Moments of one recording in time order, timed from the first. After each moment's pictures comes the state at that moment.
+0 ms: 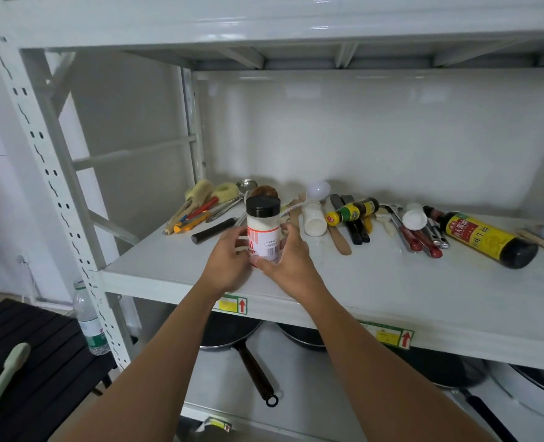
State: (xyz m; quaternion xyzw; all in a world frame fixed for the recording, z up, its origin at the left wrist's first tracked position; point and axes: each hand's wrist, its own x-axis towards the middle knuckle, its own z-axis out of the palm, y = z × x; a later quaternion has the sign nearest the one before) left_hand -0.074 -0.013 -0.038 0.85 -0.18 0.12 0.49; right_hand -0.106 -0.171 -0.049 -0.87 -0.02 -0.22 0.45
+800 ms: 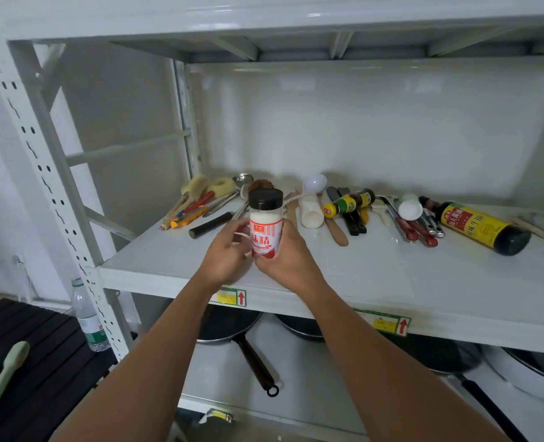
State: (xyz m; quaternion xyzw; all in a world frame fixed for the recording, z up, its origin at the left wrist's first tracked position) left_hand -0.066 -0.009 -0.044 0.80 -0.23 0.07 0.54; right_hand -0.106 -0.171 -0.052 -0.89 -0.02 -0.22 0.40
